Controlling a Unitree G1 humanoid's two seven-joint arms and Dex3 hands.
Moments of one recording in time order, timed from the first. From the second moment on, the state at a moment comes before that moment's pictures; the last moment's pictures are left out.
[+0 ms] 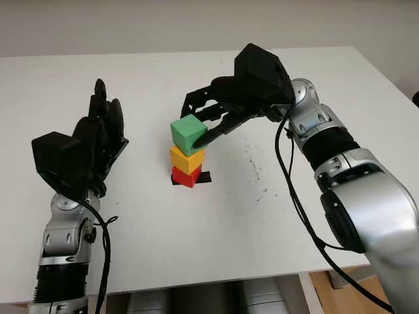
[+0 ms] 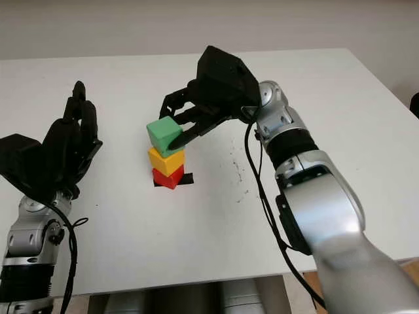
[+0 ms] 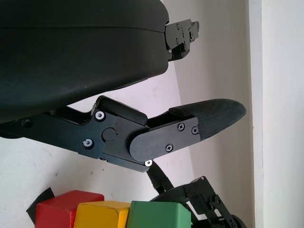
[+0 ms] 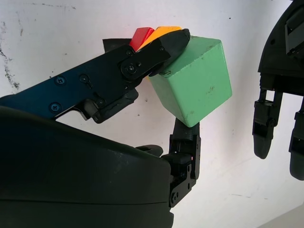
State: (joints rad) left arm -0.33 0.26 0.20 0.02 -0.13 0.18 -0.10; right arm -1.24 -0.27 0.22 1.10 -0.21 -0.14 0.81
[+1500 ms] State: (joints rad) left arm -0.34 0.26 0.22 0.12 -0.14 0.11 -0.13; right arm -0.64 -0.24 -0.12 0.49 0.13 0.03 0.40
